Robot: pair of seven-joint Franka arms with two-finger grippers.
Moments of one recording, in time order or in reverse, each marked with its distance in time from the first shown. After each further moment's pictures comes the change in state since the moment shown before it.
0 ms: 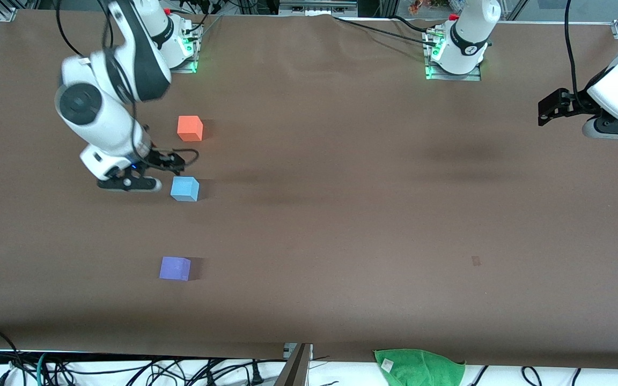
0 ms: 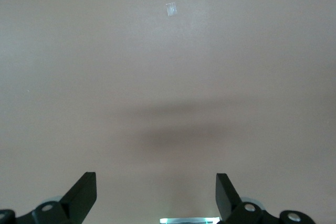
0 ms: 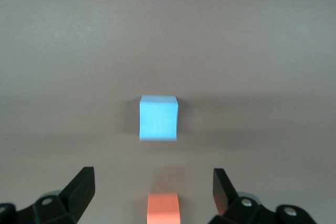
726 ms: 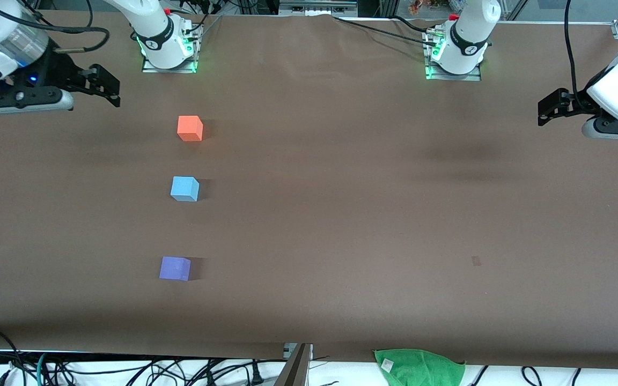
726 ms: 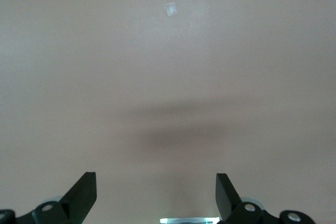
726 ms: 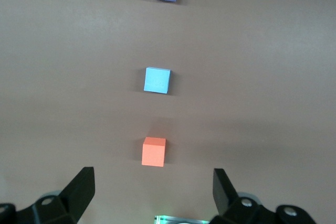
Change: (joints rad) left arm 0.000 0.000 -0.001 0.001 0.000 0.000 0.000; right arm -0.003 -0.196 -0.082 0.220 0.061 -0.381 -0.198
